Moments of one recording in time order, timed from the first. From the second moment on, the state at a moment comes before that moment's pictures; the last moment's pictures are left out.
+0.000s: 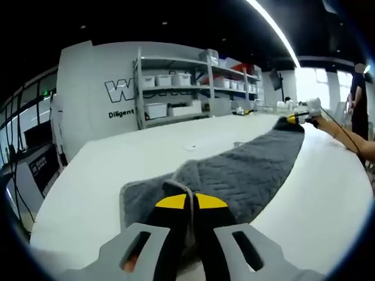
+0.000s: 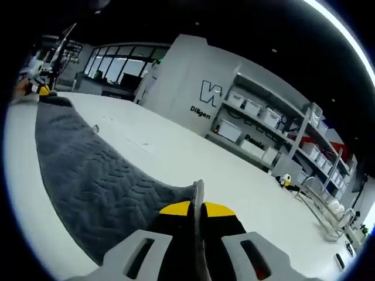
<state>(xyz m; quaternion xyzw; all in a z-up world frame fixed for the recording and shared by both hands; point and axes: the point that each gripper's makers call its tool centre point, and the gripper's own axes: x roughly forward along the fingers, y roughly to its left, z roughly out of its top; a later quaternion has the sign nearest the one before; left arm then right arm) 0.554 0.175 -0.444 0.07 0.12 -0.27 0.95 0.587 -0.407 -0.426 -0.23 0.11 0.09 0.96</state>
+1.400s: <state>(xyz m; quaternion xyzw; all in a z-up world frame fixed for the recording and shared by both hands) 0.481 0.177 -0.456 0.11 0.16 -0.30 0.93 0.480 -0.357 -0.468 -0.29 0.16 0.21 0.92</state>
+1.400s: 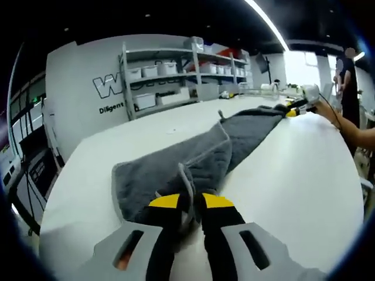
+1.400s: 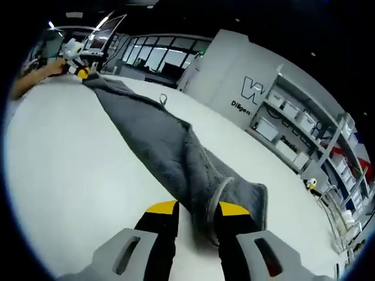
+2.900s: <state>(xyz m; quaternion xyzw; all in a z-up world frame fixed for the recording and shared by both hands) 0.468 0.158 -0.424 0.15 0.13 -0.29 0.94 0.485 -0.389 -0.418 -0.26 0.11 0.12 0.95</state>
